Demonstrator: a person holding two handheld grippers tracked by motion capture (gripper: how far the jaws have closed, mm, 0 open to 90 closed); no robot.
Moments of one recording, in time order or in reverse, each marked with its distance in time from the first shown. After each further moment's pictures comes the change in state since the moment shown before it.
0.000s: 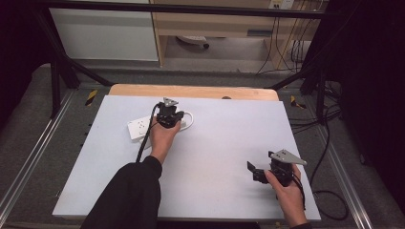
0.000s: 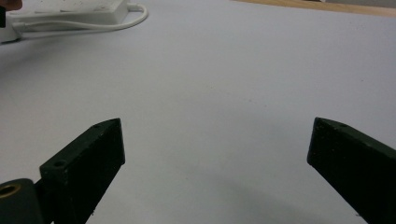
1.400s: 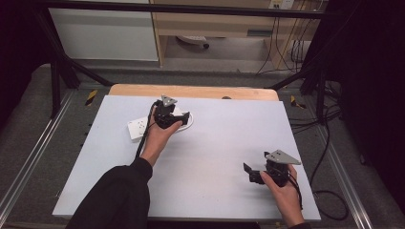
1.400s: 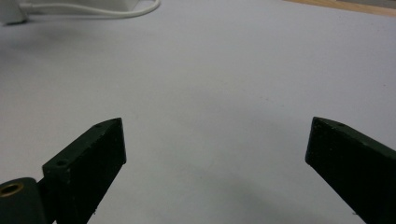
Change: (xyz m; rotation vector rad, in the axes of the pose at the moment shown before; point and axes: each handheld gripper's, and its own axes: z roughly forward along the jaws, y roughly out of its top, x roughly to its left) left arm -0.005 0.009 -0.019 -0.049 0.045 0.025; right arm 0.010 0.000 0.006 0.026 0.019 -0.057
